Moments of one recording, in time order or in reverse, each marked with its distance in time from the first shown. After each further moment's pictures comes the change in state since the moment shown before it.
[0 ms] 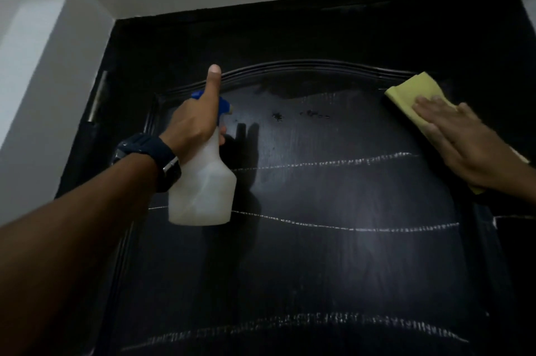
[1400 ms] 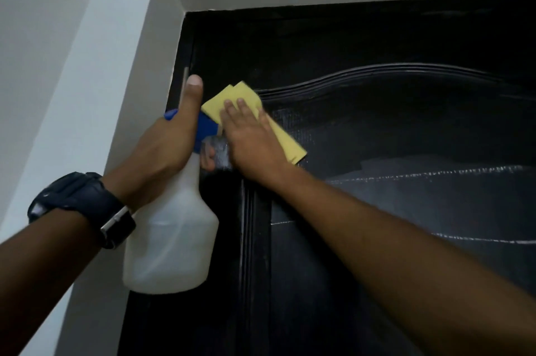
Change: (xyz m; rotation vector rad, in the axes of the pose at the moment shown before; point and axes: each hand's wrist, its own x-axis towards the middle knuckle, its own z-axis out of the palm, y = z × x) left_hand 0.042 -0.162 -0.181 -0.177 0.019 0.151; right_hand 0.212 -0.442 0.229 -0.193 -0.147 -0.121
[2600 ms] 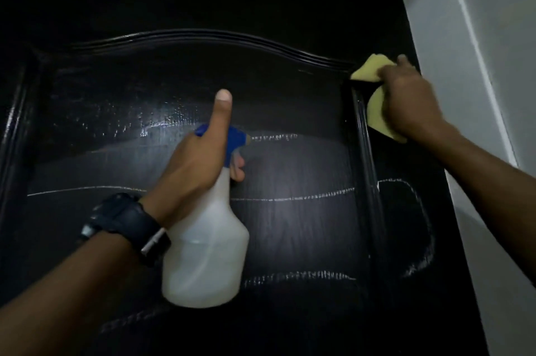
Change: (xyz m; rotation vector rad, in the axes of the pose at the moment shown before) left_hand -0.120 0.133 0.309 -0.182 -0.296 -0.058; right_hand -0.290 0.450 -0.174 -0.233 0.074 0.522
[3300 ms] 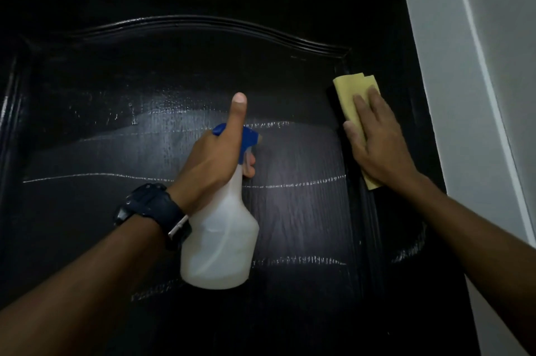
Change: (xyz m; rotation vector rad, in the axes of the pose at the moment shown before) left_hand -0.009 0.003 0.036 0.012 -0.040 -0.023; right_hand -0.085 -0.012 0.052 0.310 0.026 -0.069
